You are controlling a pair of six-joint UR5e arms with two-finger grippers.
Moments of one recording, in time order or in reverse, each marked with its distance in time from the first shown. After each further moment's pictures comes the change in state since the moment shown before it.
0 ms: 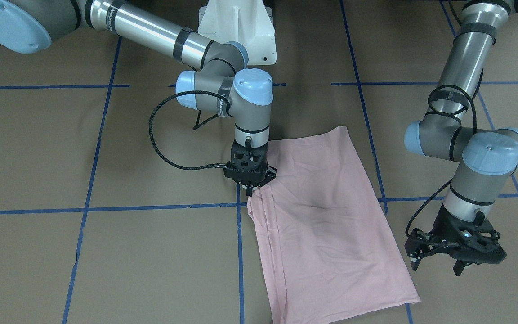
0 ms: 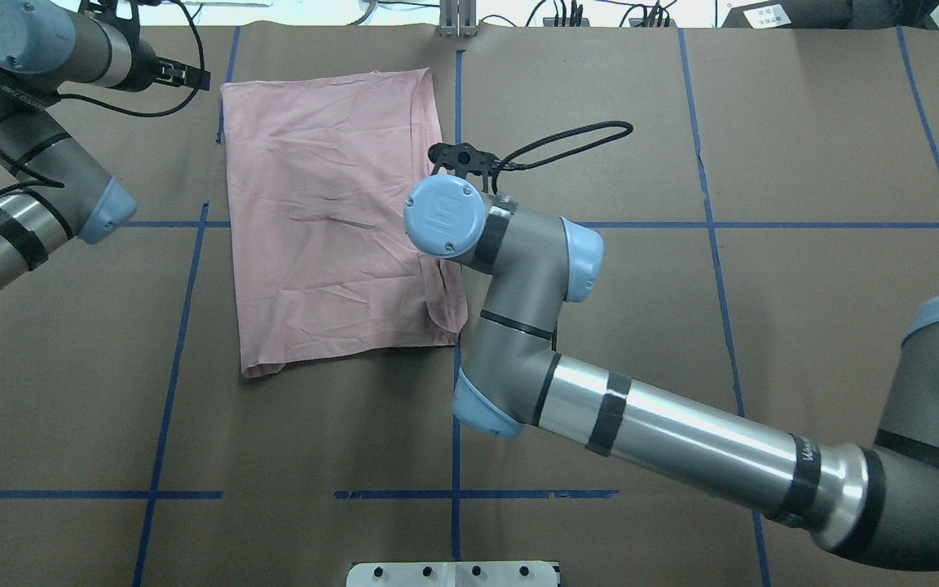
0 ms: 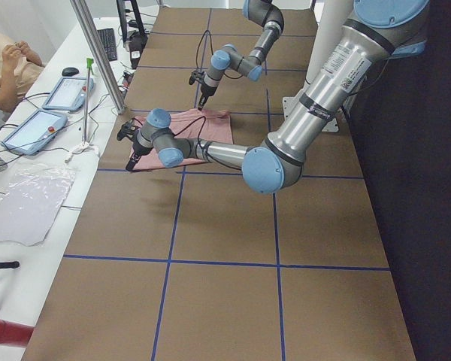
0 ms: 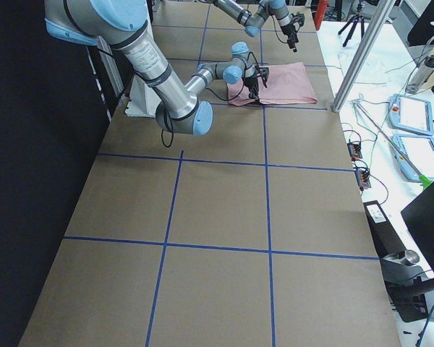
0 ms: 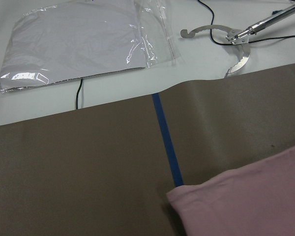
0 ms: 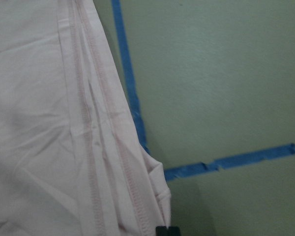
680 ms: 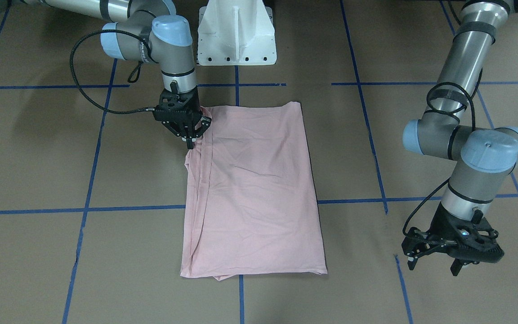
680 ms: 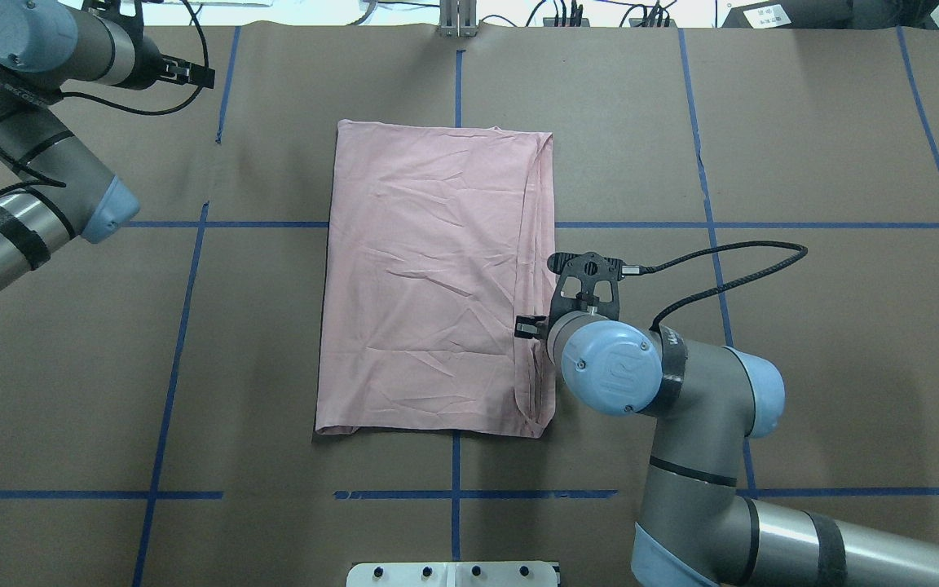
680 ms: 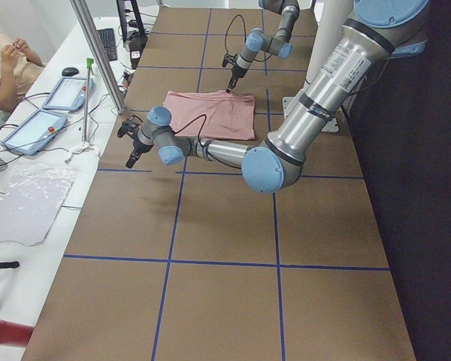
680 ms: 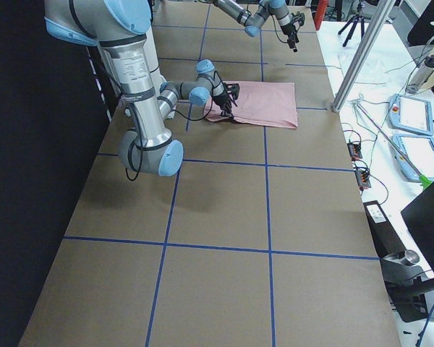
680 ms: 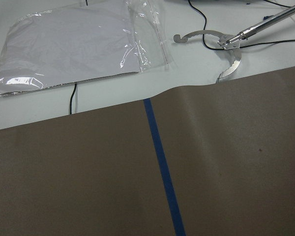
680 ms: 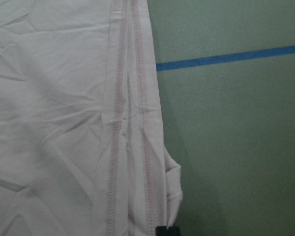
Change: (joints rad) left arm 0.003 -0.002 -0.013 0.001 -0.001 -0.002; right arm -0.155 -0.415 0.460 -0.032 -0.158 0.006
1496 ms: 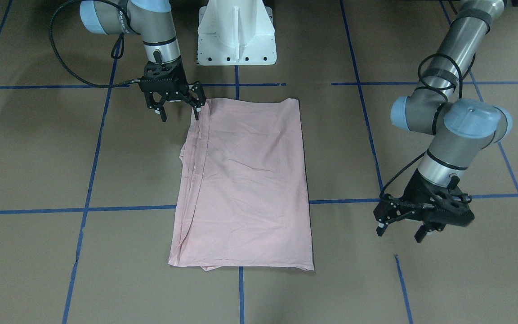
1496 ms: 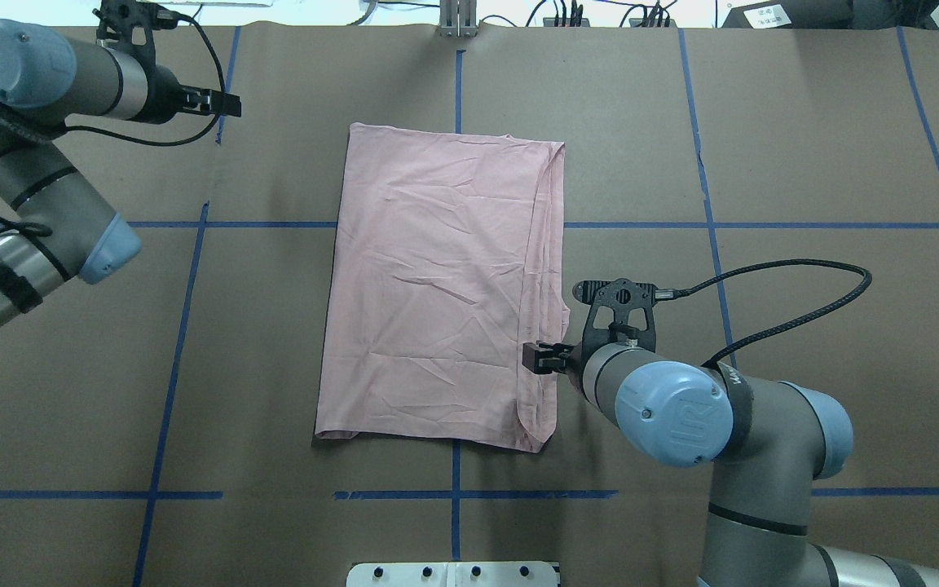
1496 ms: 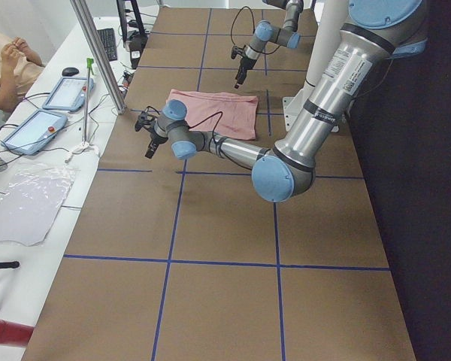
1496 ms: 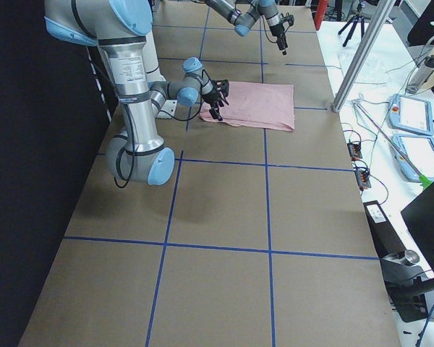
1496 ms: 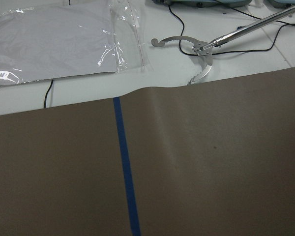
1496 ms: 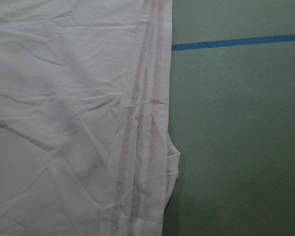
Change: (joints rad) left arm 0.095 0.150 -0.287 0.020 -0.075 -0.218; right arm -0.030 -0.114 0.176 0.018 0.005 -0.043
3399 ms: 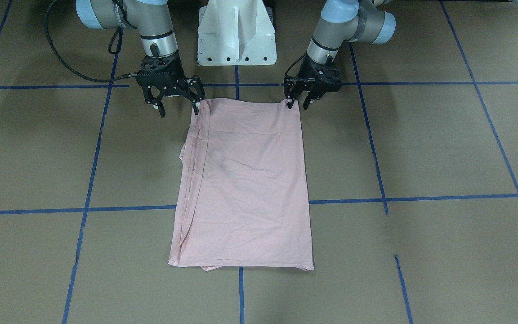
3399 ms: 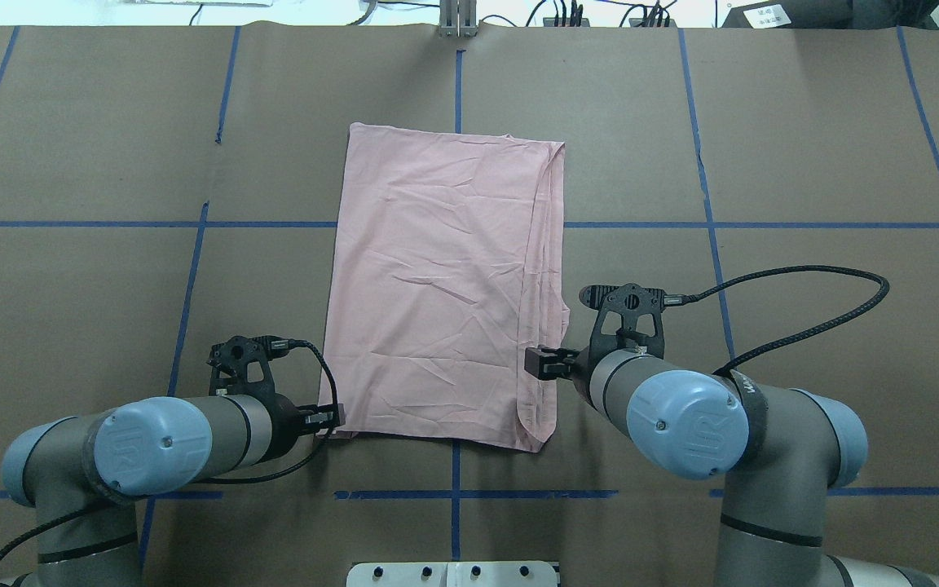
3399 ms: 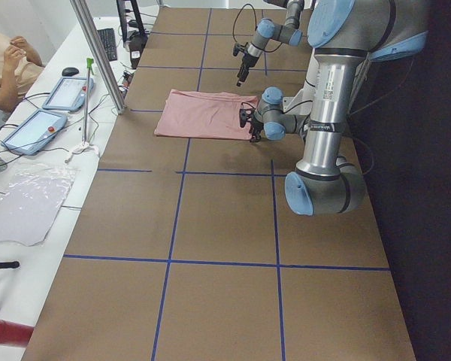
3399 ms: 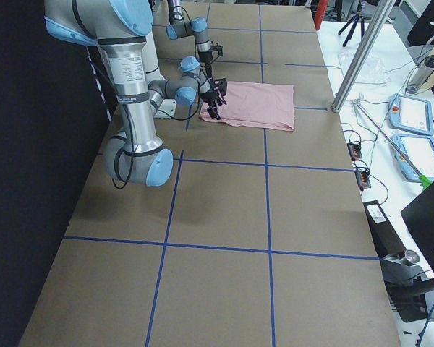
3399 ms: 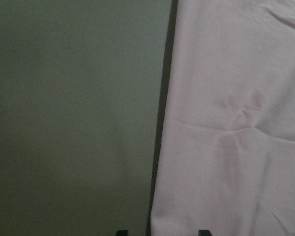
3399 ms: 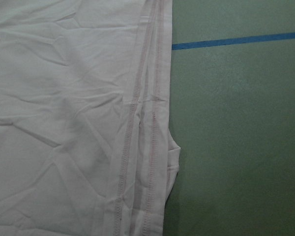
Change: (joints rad) left arm 0.659 0.248 -0.547 0.358 0.302 -0.596; right arm -0.012 -0.010 0.017 0.000 -0.012 0.015
